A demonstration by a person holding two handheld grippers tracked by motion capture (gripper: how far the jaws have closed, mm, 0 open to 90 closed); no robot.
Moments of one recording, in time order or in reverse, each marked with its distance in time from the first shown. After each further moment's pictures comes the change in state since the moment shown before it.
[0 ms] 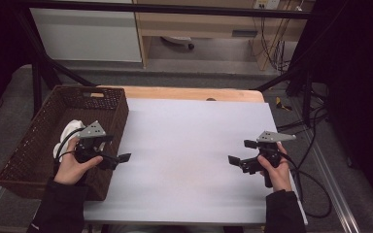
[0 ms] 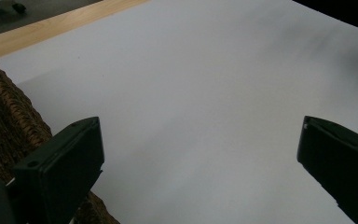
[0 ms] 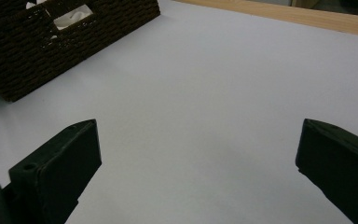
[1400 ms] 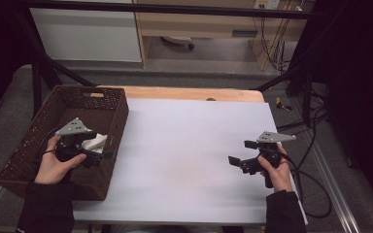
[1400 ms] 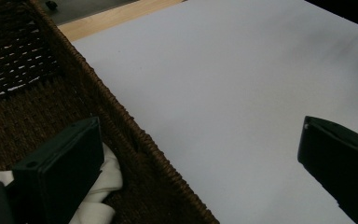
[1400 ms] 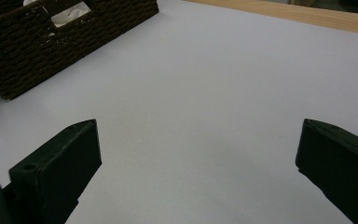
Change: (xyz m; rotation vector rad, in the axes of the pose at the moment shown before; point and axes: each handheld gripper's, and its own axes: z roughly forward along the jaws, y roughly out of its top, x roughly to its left) left arm 0.019 -0.005 -0.038 -0.003 0.077 -0.039; right arm 0.000 -0.001 0.000 0.006 -0.009 -0.007
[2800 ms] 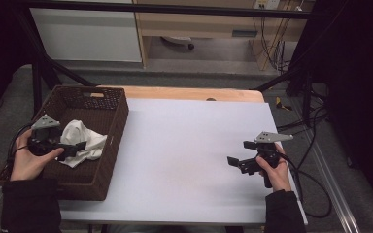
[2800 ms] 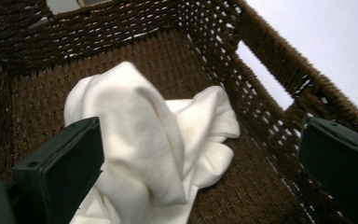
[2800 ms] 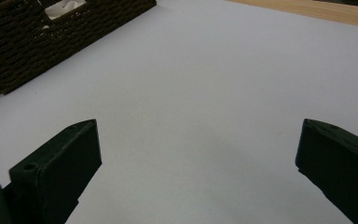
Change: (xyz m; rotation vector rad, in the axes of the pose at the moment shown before) left arm 0.066 -0.029 -0.029 0.094 0.270 -0.117; right arm 0.001 -0.001 0.004 0.026 -0.007 0.001
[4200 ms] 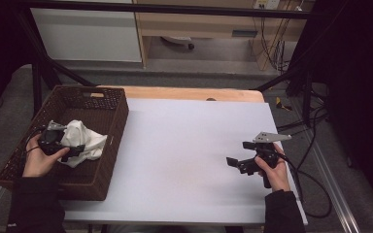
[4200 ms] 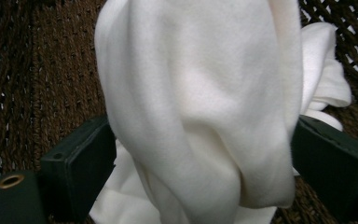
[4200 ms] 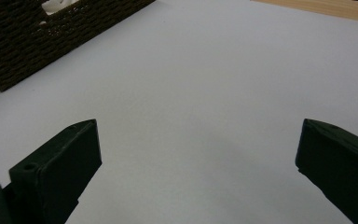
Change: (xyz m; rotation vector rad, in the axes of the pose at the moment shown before) left arm 0.025 -0.027 0.052 0.157 0.148 -0.034; right arm 0.001 -0.001 0.004 0.011 -0.005 -0.002
